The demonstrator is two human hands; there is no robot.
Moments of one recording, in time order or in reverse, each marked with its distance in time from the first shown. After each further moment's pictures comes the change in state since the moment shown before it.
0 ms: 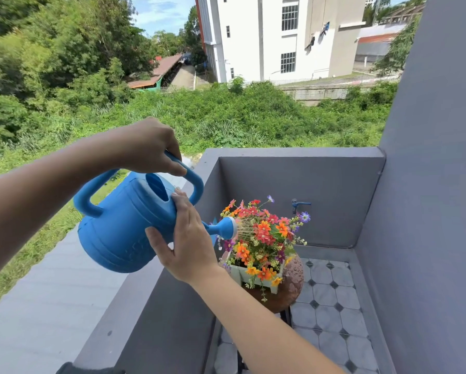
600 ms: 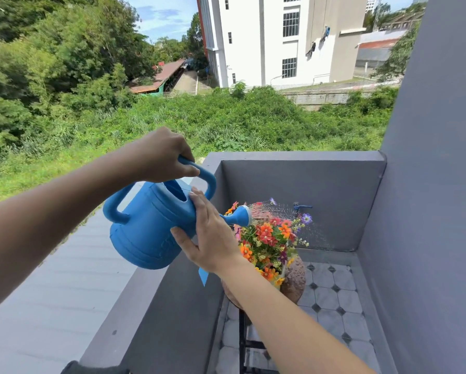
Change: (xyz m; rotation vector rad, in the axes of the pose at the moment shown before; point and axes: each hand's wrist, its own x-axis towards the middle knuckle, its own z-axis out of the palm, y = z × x) left_hand -0.002 0.004 0.008 -0.035 0.115 0.023; right_hand 0.008 0.014 -0.030 -0.176 -0.055 -0.075
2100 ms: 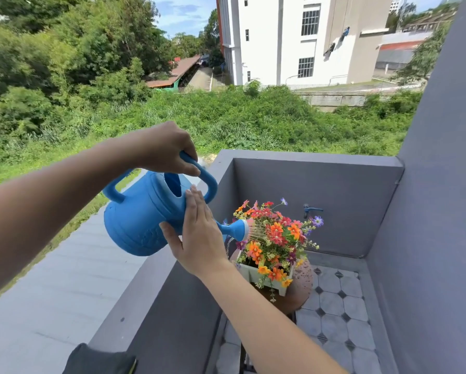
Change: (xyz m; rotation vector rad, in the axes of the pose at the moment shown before) left_hand 0.006 -0.022 -0.008 0.088 -0.100 0.085; right_hand 0.003 -0.037 0.010 -0.085 -0.073 0.057
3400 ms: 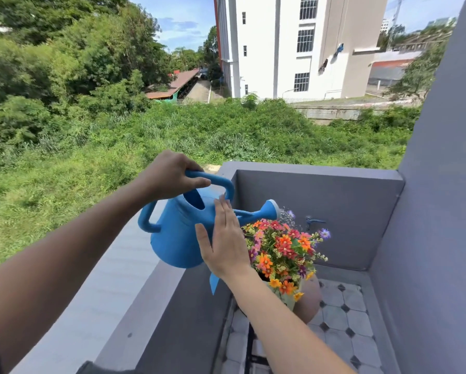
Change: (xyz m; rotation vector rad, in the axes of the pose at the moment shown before) left_hand -0.016 -0.003 0.035 -0.379 0.296 -0.169; right_hand 0.011 0.038 0.002 -0.010 0.076 0.088
